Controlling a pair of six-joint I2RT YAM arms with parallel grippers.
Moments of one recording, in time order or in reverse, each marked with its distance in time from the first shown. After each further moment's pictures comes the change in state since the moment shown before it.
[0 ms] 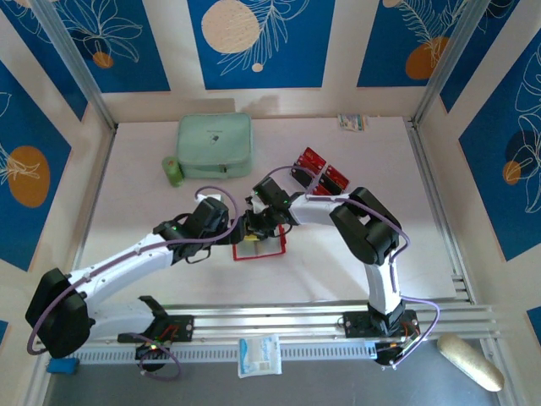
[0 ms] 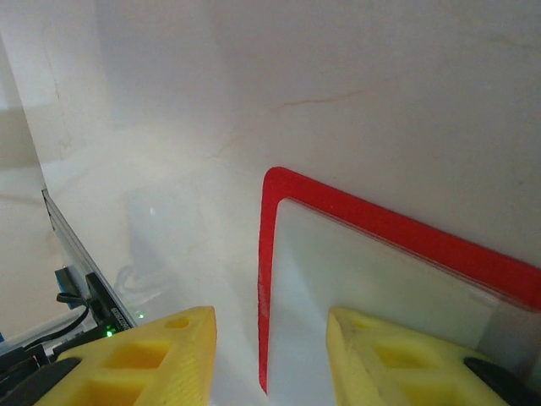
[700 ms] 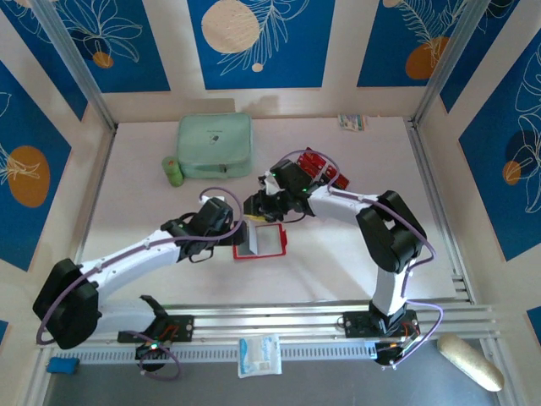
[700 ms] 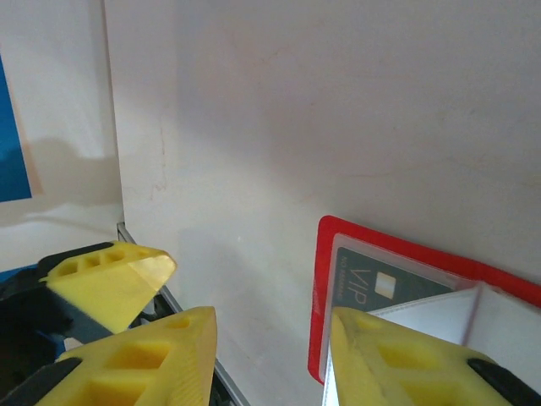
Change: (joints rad) left arm 0.005 0.082 0.000 0.030 0.016 0.008; right arm -0.108 -0.170 -0.040 0.020 -0.026 0.018
